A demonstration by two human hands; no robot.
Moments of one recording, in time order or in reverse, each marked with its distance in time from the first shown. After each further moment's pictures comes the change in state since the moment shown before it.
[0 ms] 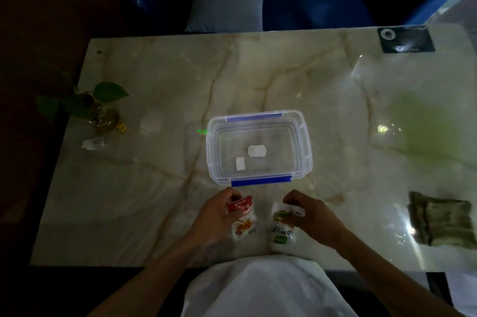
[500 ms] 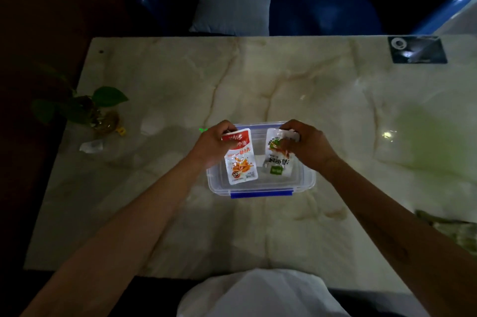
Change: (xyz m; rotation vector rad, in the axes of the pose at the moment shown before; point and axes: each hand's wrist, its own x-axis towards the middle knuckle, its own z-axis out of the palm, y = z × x) left_hand 0.121 0.110 -0.078 -0.012 0.068 -0.002; right_hand 0.107 -0.081 -0.101 0.092 0.294 -0.042
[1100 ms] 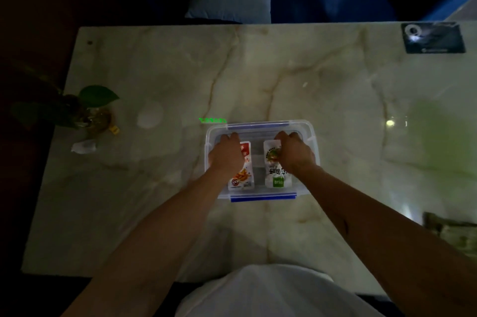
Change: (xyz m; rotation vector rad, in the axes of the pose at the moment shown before) left_hand 0.036 -0.033 0.056 0.796 0.018 -0.117; right_hand 0.044 0.035 0.064 -0.423 -0.115 0.166
